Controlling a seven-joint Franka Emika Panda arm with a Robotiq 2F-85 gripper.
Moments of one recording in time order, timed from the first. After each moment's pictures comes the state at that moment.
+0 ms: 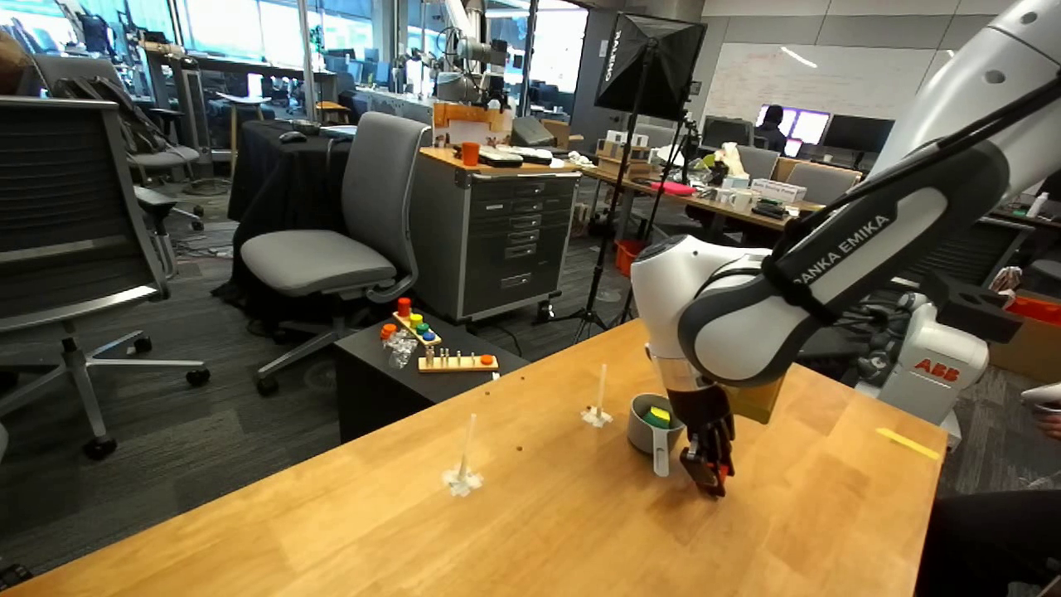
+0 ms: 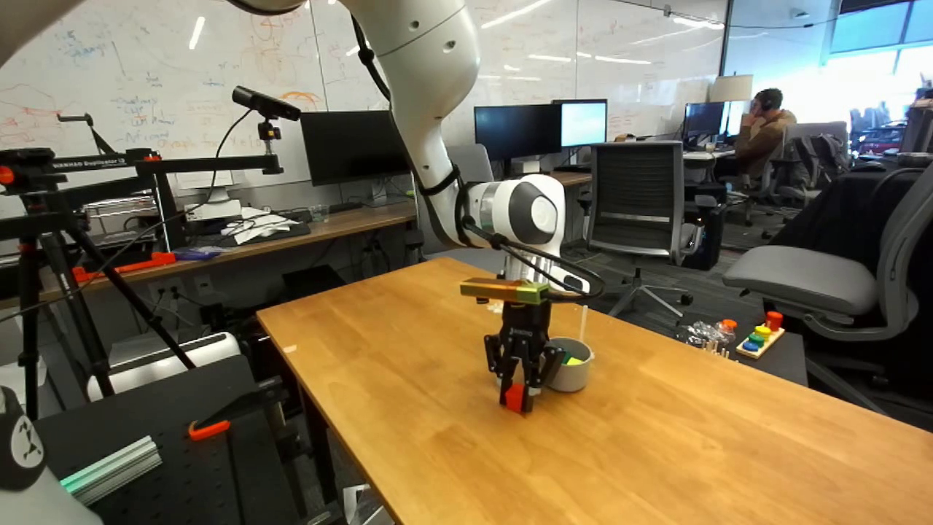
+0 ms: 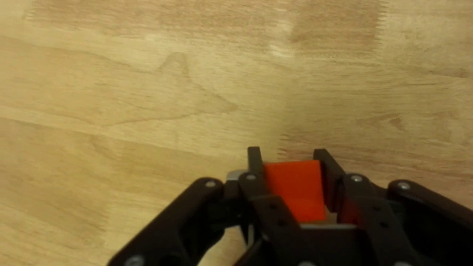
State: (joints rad) arm 0.15 0.88 -0.02 -1.73 -0.25 2.16 0.07
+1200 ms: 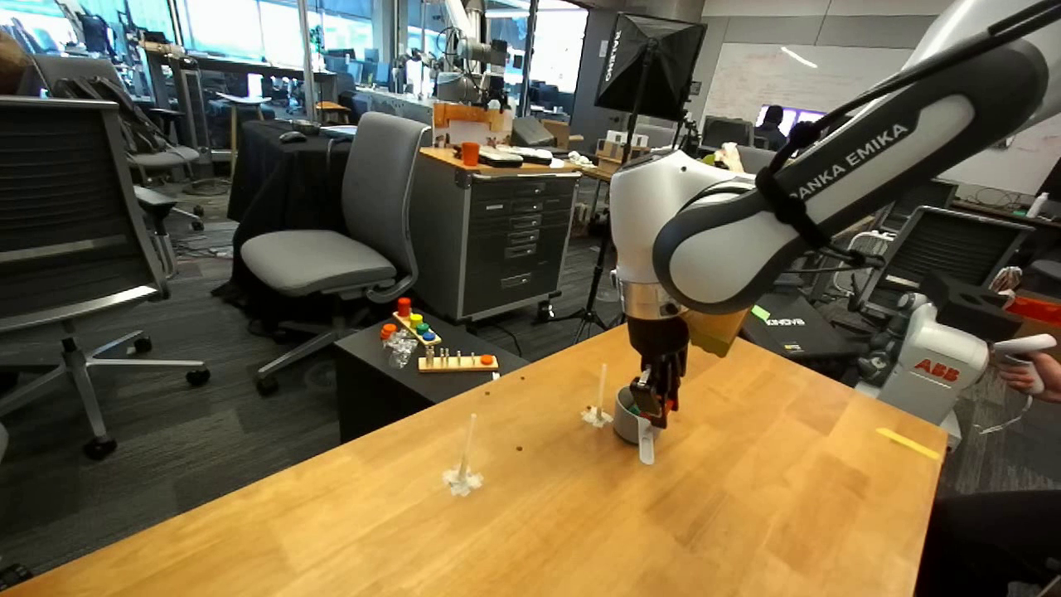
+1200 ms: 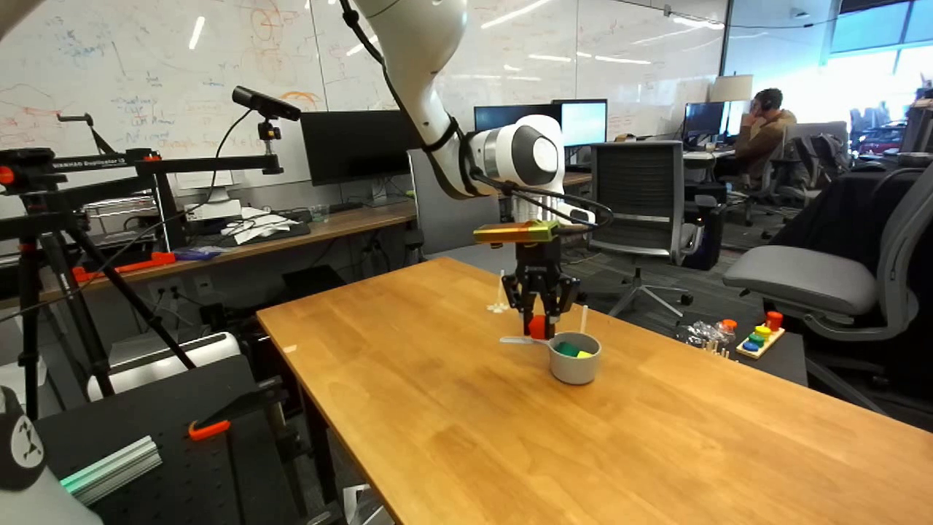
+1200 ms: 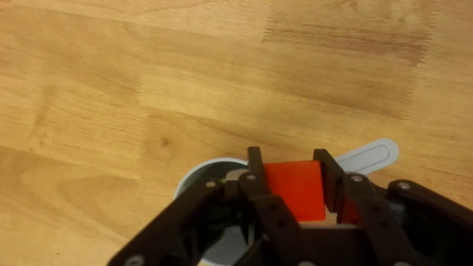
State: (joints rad) arm 0.19 0.81 -0.02 -1.63 -0.25 2.18 0.08
